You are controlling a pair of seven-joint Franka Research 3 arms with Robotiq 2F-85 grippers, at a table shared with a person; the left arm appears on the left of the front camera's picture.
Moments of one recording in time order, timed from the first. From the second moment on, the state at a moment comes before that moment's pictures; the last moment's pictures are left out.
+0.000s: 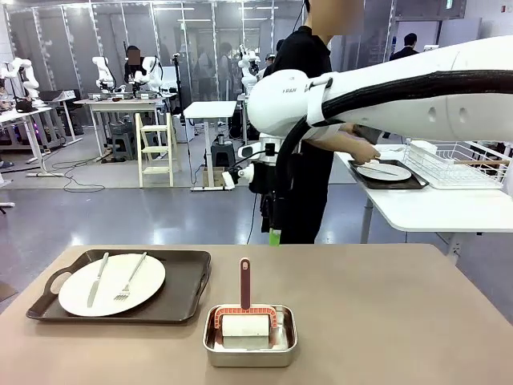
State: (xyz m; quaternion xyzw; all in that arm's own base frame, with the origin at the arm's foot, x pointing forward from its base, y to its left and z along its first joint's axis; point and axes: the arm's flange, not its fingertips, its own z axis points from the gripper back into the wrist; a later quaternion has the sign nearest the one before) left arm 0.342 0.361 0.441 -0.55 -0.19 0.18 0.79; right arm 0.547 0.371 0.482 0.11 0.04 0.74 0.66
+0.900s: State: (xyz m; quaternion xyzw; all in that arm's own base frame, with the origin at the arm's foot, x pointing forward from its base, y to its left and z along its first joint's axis) left arm 0.342 0.361 0.441 -0.55 -0.19 0.18 0.79; right arm 0.510 0.429 0.430 0.07 0.09 0.72 0.68
